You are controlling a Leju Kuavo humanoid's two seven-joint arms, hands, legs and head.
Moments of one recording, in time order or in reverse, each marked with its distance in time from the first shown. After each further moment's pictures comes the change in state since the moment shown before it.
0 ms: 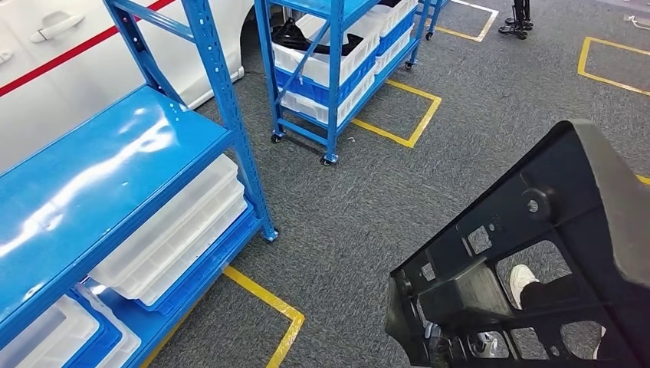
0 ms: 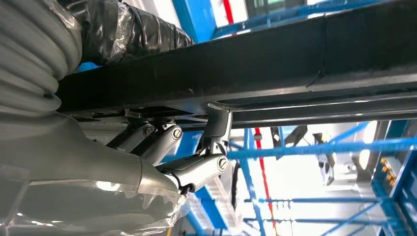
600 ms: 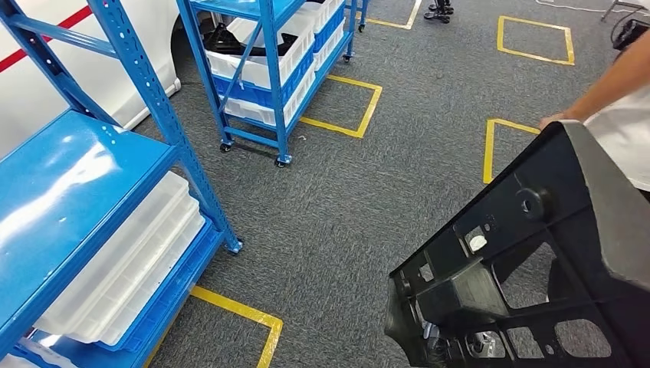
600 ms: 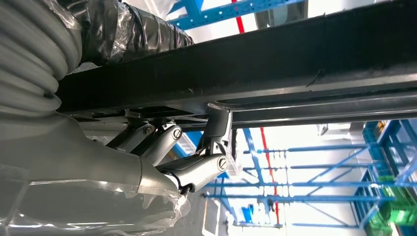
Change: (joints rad) left arm 0.003 0.001 0.000 0.000 -0.013 0.000 0.007; right arm 0.000 0.004 0.001 0.005 0.008 -0.005 0.000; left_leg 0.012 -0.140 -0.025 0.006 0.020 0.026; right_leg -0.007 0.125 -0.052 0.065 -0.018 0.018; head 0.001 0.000
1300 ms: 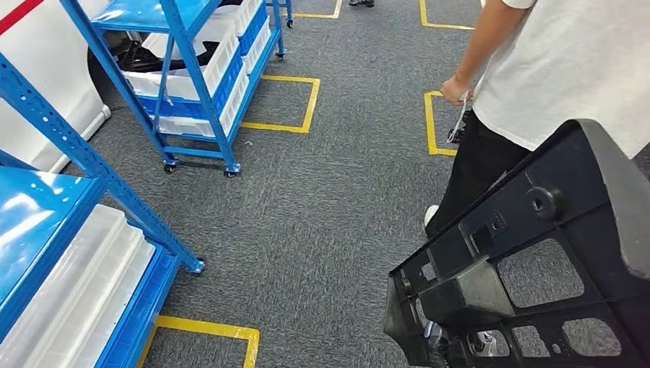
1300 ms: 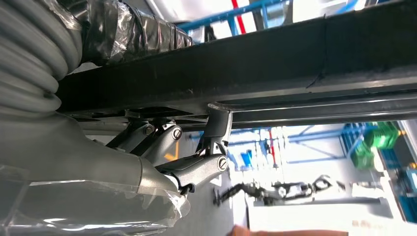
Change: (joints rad) left arm -0.002 0.000 0.000 0.000 0.000 -0.003 0.002; right arm -0.002 0.002 0.002 0.007 -0.007 -0.002 0.000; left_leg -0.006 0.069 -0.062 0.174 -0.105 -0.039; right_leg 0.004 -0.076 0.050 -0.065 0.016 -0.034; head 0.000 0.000
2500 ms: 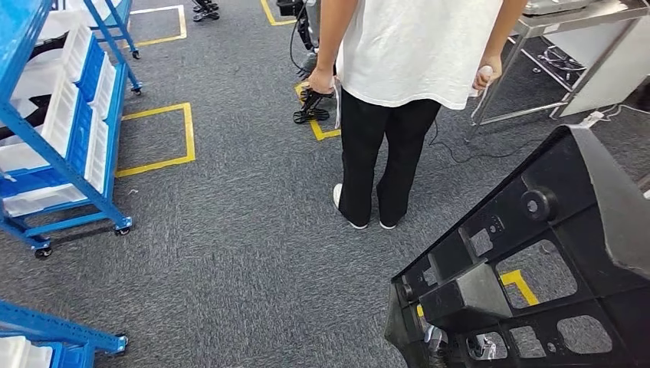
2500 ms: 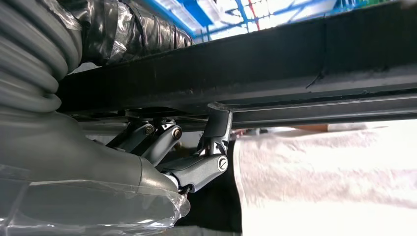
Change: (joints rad) left arm 0.009 0.000 0.004 0.000 0.005 -0.014 0.008; right arm 0.016 0.003 0.007 0.013 -0.001 -0.029 0.000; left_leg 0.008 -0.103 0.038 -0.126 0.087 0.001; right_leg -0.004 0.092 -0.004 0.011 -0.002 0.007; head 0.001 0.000
